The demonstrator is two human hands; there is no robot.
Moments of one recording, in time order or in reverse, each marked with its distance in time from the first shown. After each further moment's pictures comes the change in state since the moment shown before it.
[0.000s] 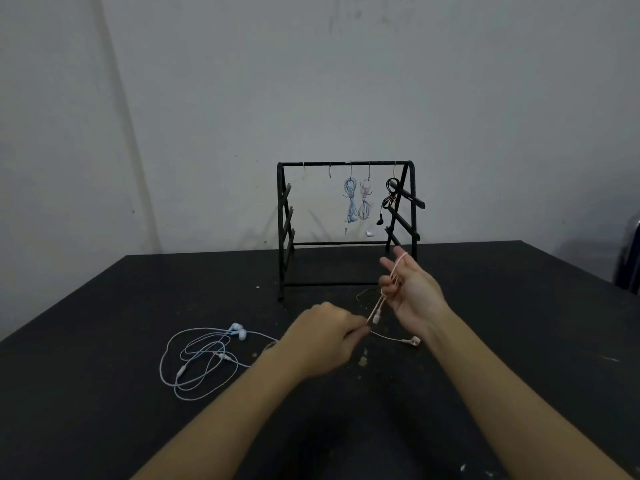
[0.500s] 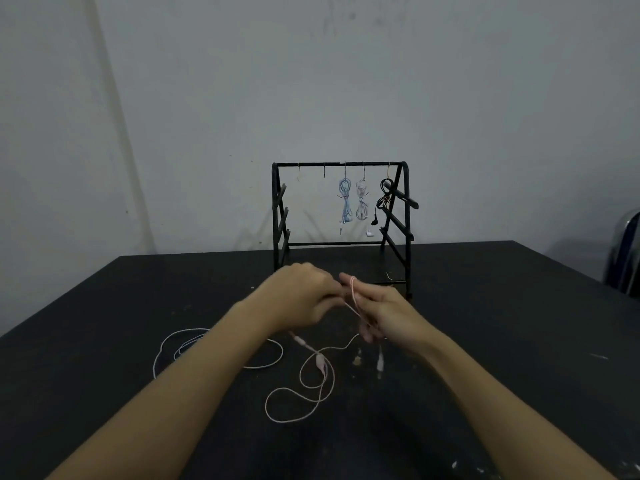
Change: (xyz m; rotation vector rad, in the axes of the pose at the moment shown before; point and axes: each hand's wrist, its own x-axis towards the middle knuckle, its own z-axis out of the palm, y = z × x) left_hand 0.016 -0.016 -0.056 0.204 -0.061 0.112; right_hand -0.031 0.011 -0.005 -0.862 -0.416 -0.105
